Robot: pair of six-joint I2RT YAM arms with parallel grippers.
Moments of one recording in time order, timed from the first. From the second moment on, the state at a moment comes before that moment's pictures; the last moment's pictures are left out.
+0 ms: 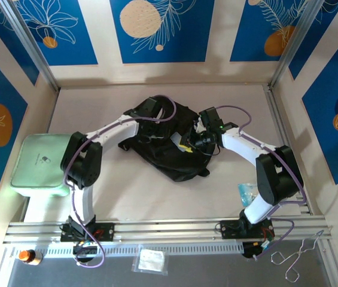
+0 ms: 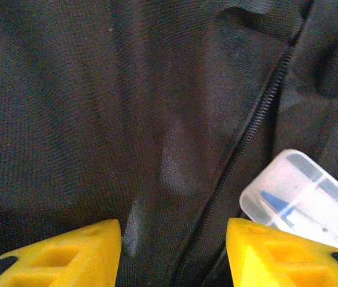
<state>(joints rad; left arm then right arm) -0.60 1.96 1.53 -0.63 0.06 -0.42 0.41 1.62 1.06 -0.47 -0.54 0.85</state>
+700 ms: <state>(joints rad) -0.60 2.13 1.72 -0.79 -0.12 -0.44 0.41 1.62 1.05 -0.45 -0.52 0.86</state>
